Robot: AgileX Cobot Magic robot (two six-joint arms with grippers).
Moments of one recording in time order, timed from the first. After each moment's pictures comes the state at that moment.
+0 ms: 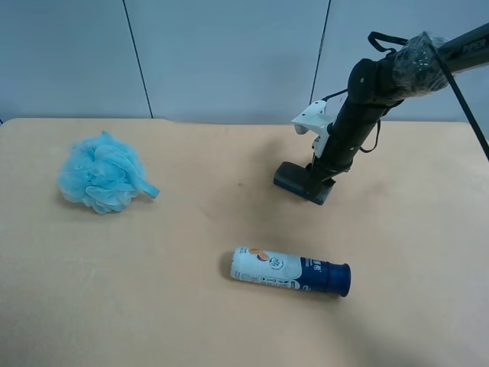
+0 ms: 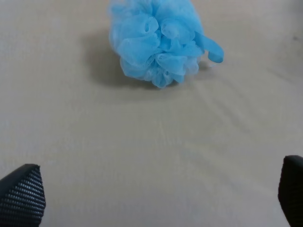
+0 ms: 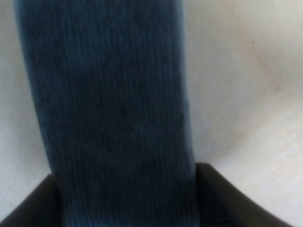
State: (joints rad) left arm 0.00 0.00 -0.51 -0.08 1.05 0.11; right arm 0.25 2.13 -1.38 0.20 0.70 -0.82
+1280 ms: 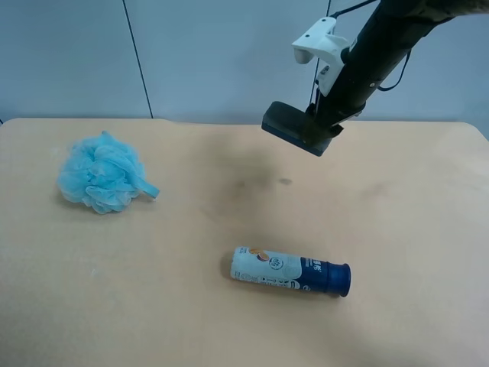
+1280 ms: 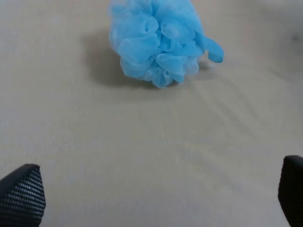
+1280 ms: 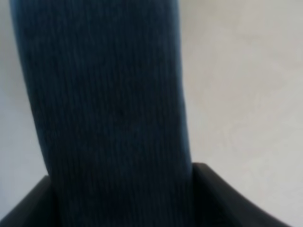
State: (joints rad) left arm 0.00 0.00 -0.51 -0.08 1.05 0.11; right arm 0.34 1.79 -1.38 0.19 0.84 -0.78
